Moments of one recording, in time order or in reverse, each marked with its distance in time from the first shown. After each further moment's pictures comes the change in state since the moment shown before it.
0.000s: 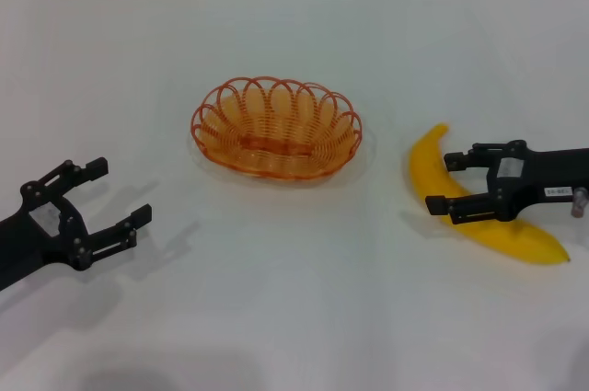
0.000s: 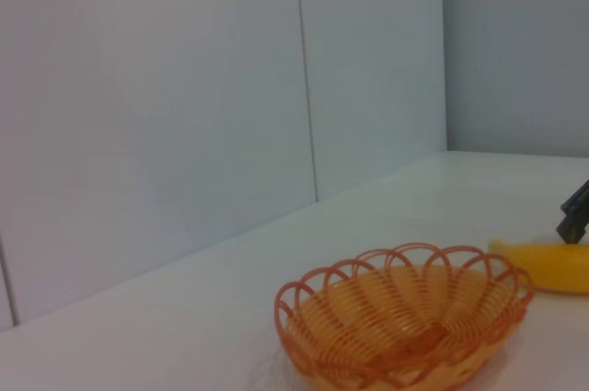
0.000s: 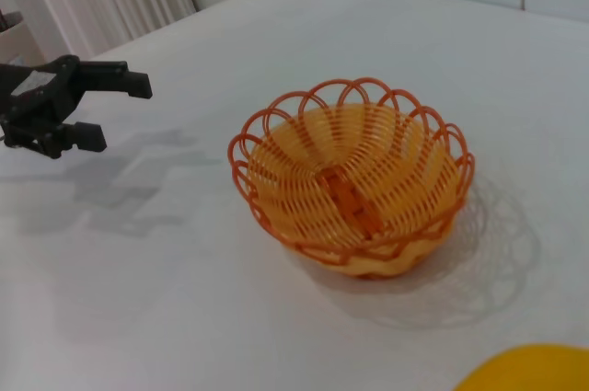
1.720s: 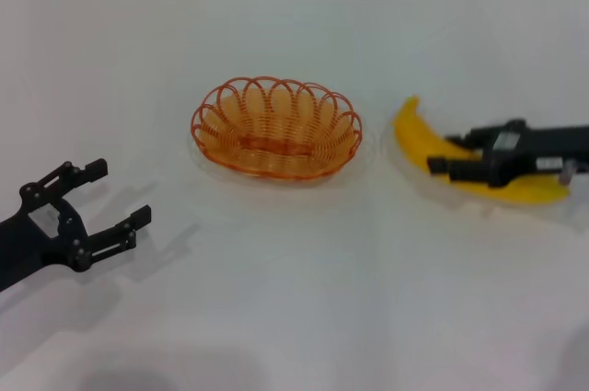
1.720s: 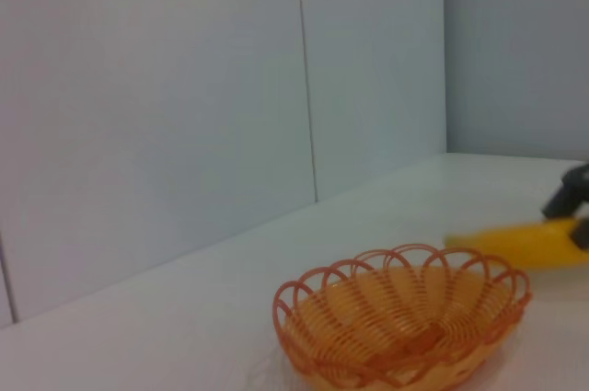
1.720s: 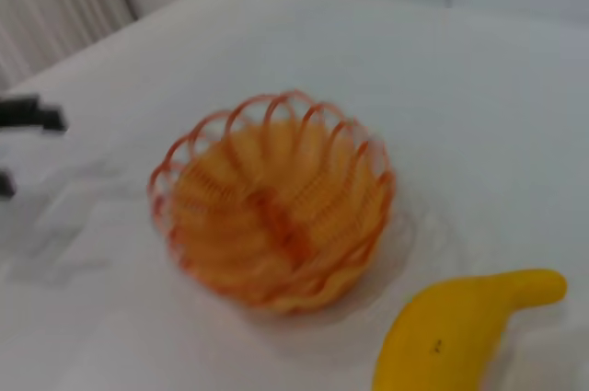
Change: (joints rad) left arm 0.004 0.000 0.000 0.000 0.000 0.005 -0.005; right arm 0.040 0.009 0.048 0.010 -0.028 0.081 0.105
